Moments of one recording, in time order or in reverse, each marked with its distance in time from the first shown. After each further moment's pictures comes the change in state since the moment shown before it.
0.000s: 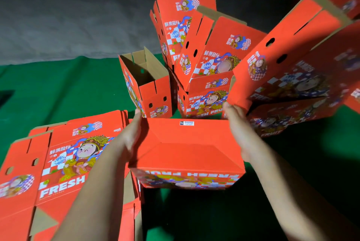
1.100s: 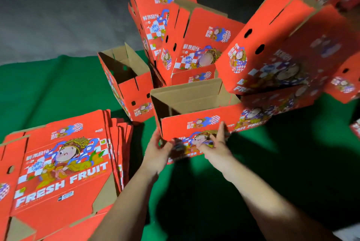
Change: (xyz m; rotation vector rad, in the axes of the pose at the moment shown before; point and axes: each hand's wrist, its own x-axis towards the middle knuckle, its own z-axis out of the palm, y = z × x) left_hand 0.012 -0.113 0.081 0.232 -0.003 0.316; right_hand -0.007 0.093 0.006 0.059 -0.116 0.051
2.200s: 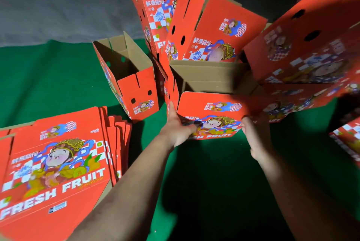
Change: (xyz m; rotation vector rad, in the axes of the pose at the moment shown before) left_hand 0.098 0.025 0.026 0.105 -0.248 -0.122; right_hand 0.100 -0.005 -0.065 0.148 0.458 -0.132
